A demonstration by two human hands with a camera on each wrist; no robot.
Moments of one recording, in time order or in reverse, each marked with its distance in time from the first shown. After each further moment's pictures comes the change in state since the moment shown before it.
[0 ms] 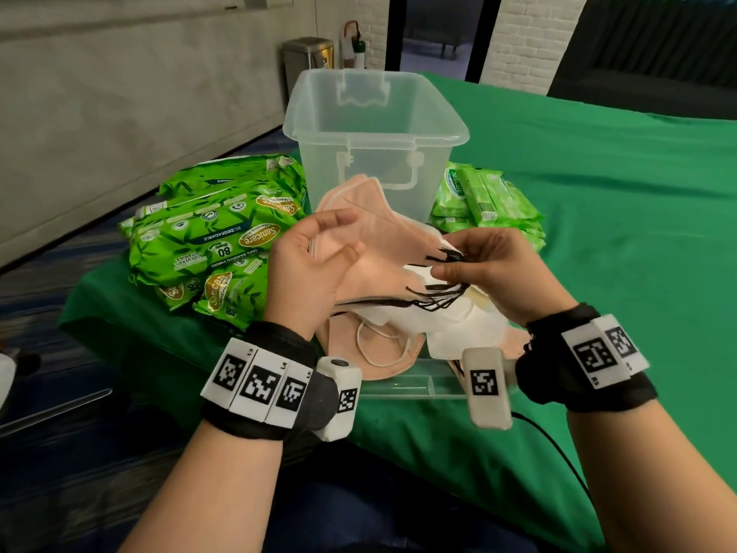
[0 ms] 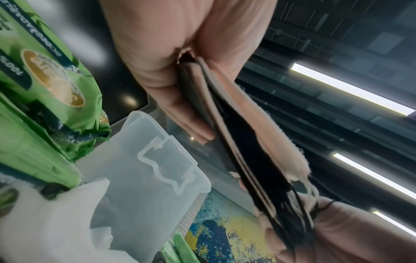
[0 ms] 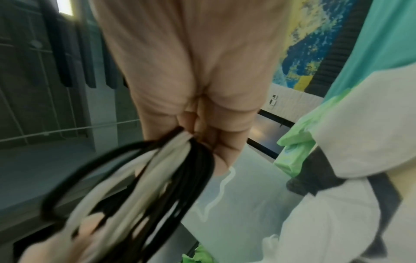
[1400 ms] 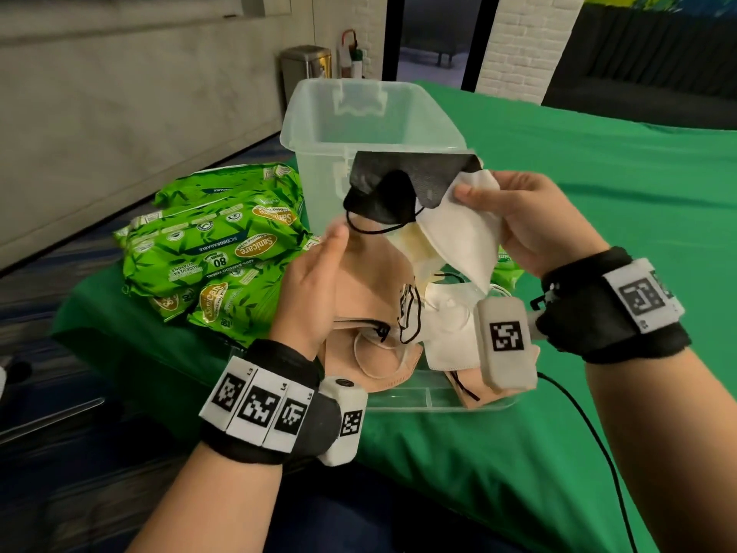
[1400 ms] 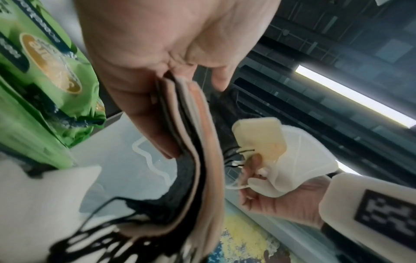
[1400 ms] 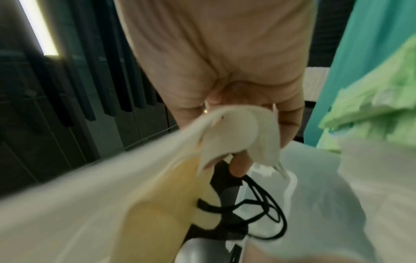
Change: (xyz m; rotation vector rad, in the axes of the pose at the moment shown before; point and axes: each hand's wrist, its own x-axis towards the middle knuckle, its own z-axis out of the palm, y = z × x) left_hand -0.003 0.007 0.008 -0.190 -0.078 -0.248; right_hand 0.029 -0.051 -0.018 0.142 0.114 0.080
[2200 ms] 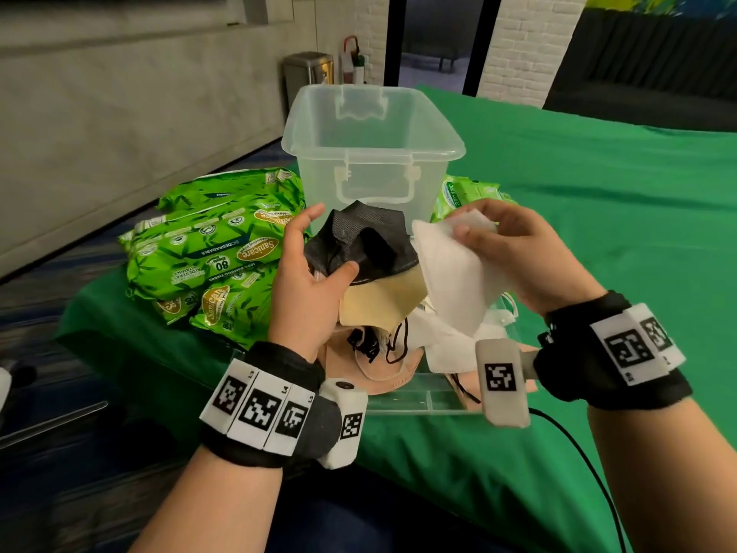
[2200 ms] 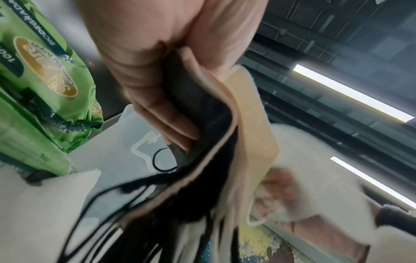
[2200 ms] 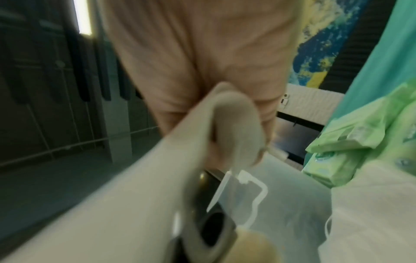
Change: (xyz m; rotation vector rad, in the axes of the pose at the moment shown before) left_hand -0.001 -0.005 -0.005 0.108 0.079 0.140; right_hand -0.022 0.020 0.001 -0.149 -0.036 -0.069
